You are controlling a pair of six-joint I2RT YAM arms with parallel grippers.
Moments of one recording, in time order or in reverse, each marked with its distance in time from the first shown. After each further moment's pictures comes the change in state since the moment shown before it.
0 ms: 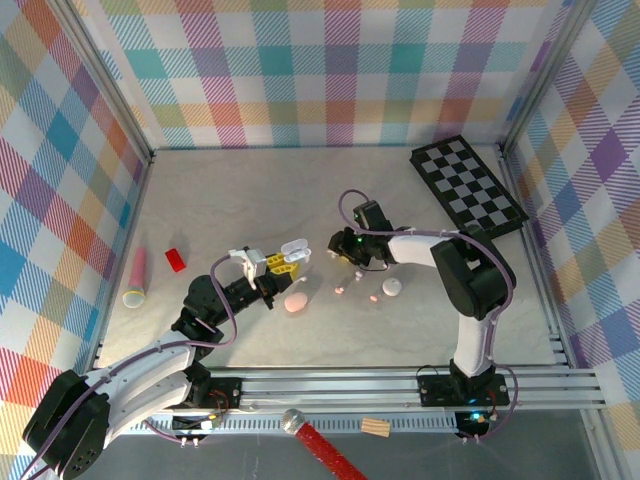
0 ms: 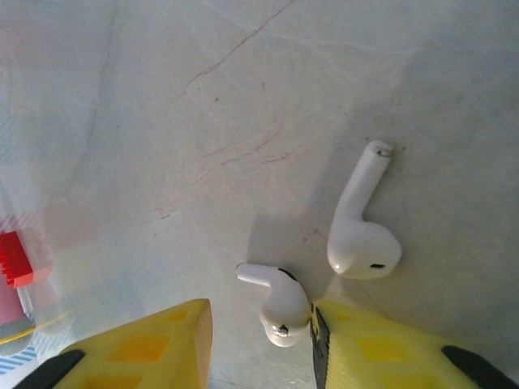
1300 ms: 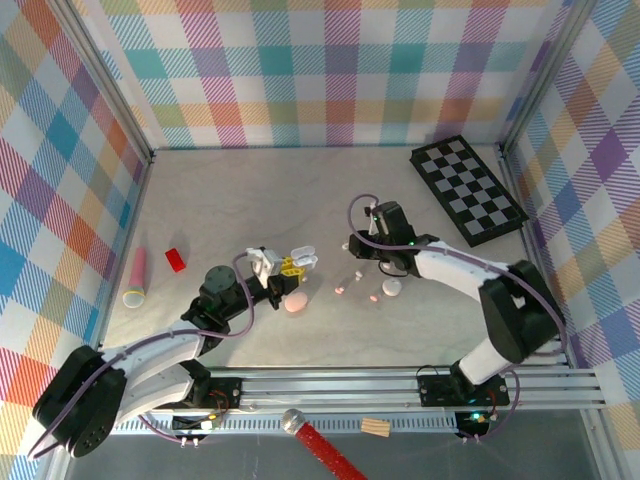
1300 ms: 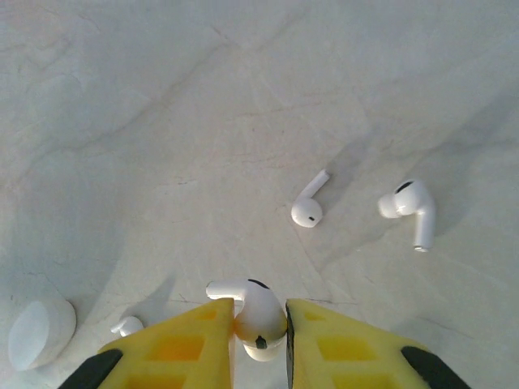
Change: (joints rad) left arm 0.000 0.179 0.035 -0.067 0.007 0.098; right arm 0.004 -0.386 -0.169 -0.098 0.220 -0.443
